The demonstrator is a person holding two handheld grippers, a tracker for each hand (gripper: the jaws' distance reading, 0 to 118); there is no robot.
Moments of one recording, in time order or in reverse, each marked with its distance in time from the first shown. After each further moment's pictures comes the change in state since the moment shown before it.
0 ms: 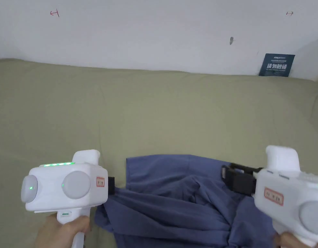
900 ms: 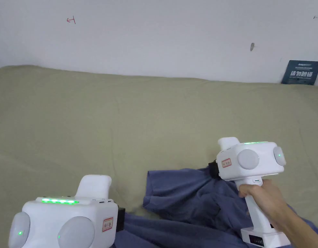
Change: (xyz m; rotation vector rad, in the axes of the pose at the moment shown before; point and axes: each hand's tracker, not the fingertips) left arm -0.011 -0.003 -0.003 0.008 0.018 -0.100; right arm -0.023 0.037 -0.205 -0.338 0.106 0.184
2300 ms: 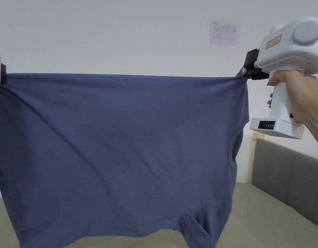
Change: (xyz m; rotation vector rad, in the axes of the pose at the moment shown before) left arm 0.013 0.360 0.253 0.818 0.286 -0.016; right arm 0.144 0.210 0.493 0.849 -0.258 -0.364
